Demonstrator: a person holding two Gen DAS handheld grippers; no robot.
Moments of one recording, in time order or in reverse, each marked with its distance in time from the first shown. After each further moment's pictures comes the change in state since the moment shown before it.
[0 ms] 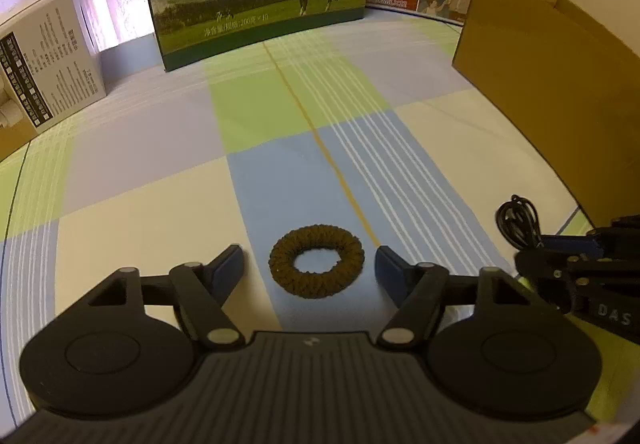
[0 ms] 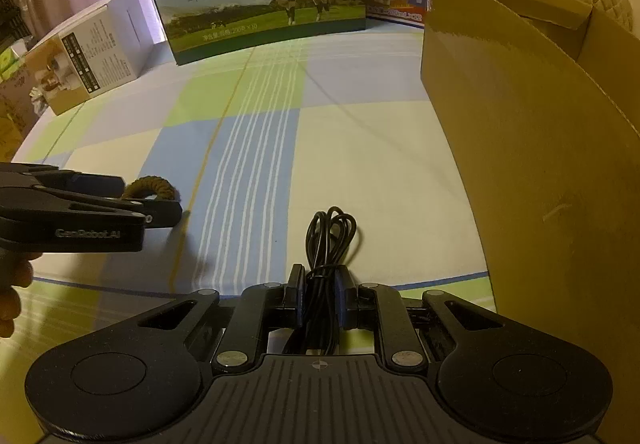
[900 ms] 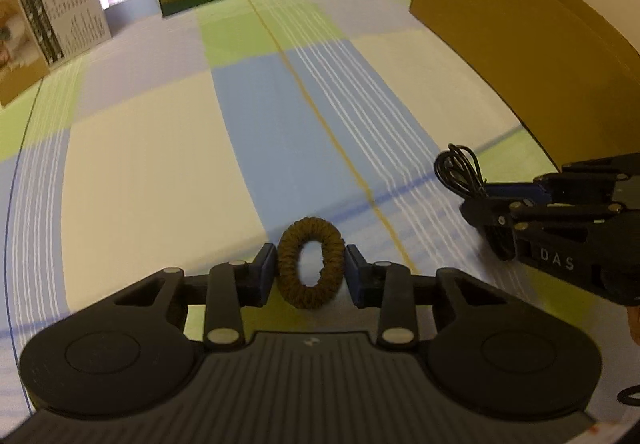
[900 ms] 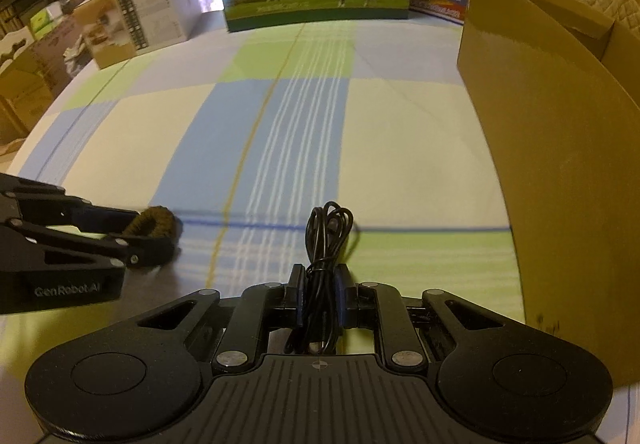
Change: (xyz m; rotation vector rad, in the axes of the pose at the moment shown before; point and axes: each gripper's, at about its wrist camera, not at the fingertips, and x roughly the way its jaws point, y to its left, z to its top) left arm -0.059 -0.024 -0.059 -0.006 0.106 -0.044; right arm -0.020 0.028 -0.029 -0.103 0.044 0.051
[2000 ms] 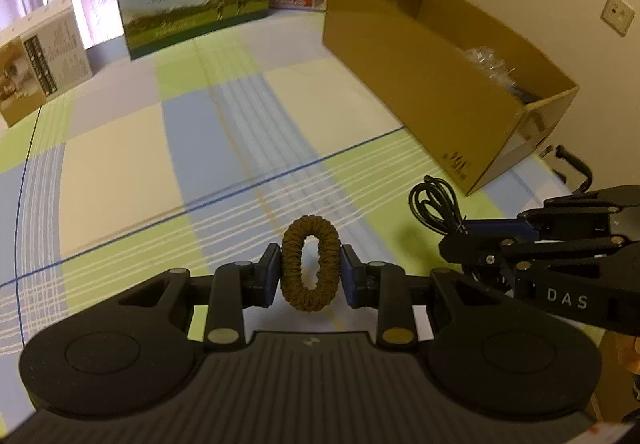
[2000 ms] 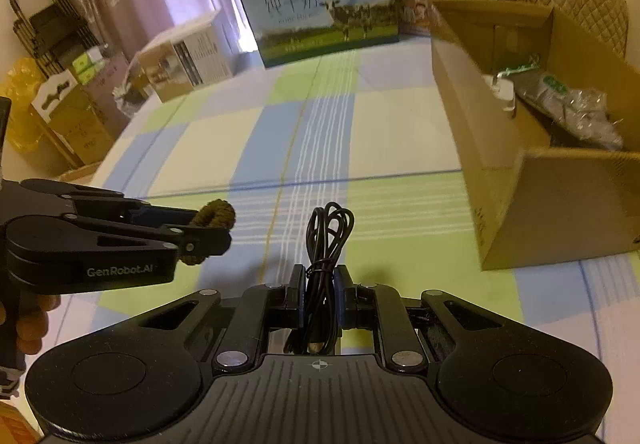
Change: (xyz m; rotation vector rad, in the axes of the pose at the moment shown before) left arm -0.094 -0.078 -0.027 0.034 -0.089 -0.069; right arm -0.132 -0.014 -0.059 0.080 -0.089 0.136
